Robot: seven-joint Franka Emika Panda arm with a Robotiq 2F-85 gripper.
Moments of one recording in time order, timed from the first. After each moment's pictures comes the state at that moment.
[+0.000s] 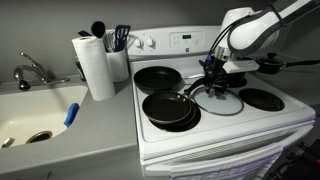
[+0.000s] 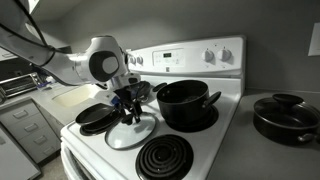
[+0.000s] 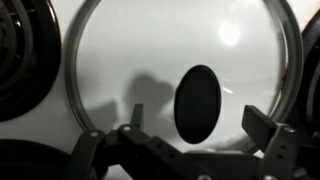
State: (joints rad) arm 0.09 0.11 0.08 -2.26 0.03 2.40 0.34
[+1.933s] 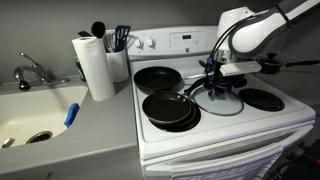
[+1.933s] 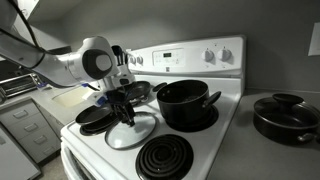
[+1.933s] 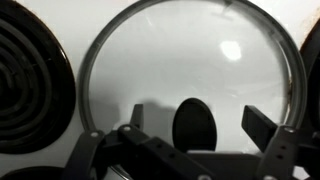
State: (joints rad) arm 0.14 0.08 0.07 -2.27 -0.05 2.33 0.58
